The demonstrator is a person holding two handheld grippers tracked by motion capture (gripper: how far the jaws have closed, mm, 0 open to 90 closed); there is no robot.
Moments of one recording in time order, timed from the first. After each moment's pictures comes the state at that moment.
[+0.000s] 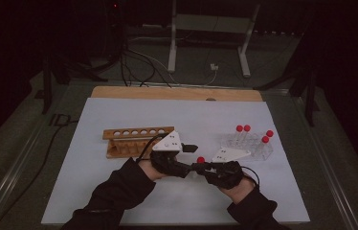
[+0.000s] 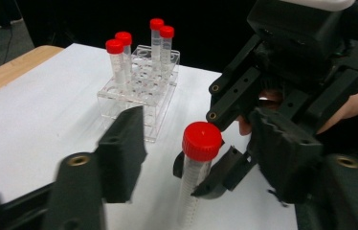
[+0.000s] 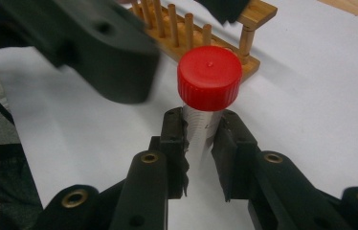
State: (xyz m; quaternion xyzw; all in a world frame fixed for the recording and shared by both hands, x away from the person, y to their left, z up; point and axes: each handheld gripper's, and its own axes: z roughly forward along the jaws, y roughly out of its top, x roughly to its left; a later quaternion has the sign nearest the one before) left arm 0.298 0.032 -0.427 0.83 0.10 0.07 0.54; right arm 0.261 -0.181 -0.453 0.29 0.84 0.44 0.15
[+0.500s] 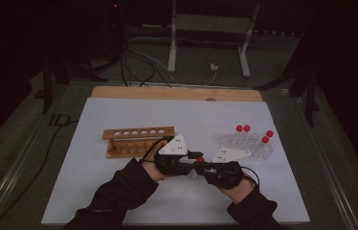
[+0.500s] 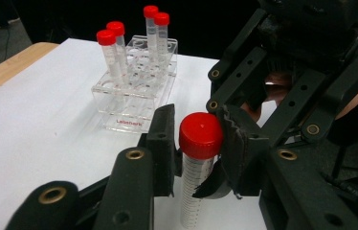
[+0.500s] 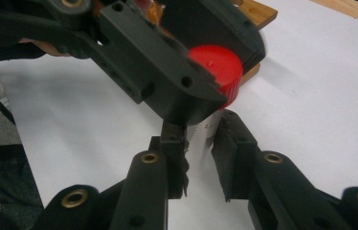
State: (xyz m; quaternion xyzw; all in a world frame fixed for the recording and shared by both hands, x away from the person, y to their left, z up) left arm 0.297 0.023 -0.433 0.84 0.08 0.09 0.52; right arm 0.260 -0.180 -0.452 0.29 0.84 0.44 0.16
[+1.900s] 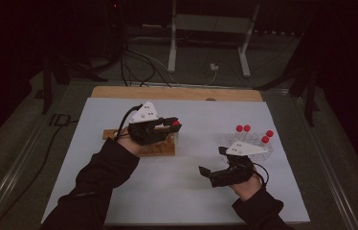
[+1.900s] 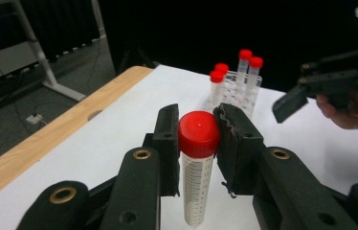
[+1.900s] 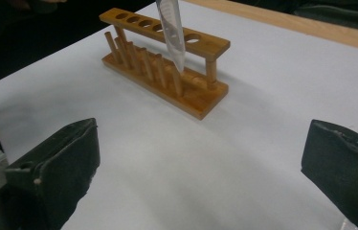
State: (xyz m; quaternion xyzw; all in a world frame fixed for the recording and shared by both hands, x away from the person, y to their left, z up) left arm 0.341 0.087 -0.380 0.80 0.16 0.17 0.55; right arm 0.263 -0.204 -0.440 0.34 0.78 0.49 0.17
